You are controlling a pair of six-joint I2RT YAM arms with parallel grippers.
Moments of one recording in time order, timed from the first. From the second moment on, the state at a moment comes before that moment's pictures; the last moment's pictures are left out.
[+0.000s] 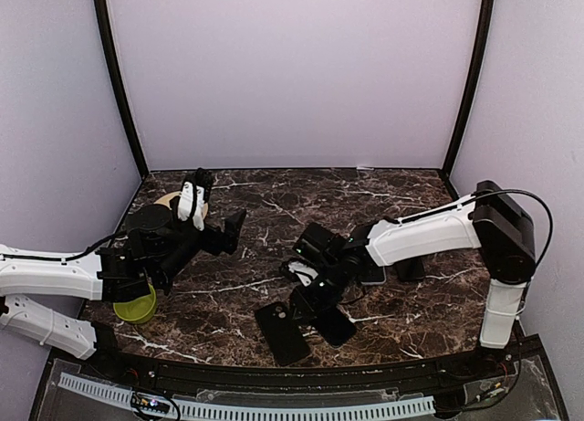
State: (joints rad) left arm -1.02 1.11 0.61 0.40 -0.62 0.02; right arm 1.06 1.91 1.19 -0.47 -0.41 0.47
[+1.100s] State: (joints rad) left arm -1.02 1.13 0.62 0.36 -0.60 0.02; right arm 1.15 1.94 1.33 -0.79 0.06 0.44
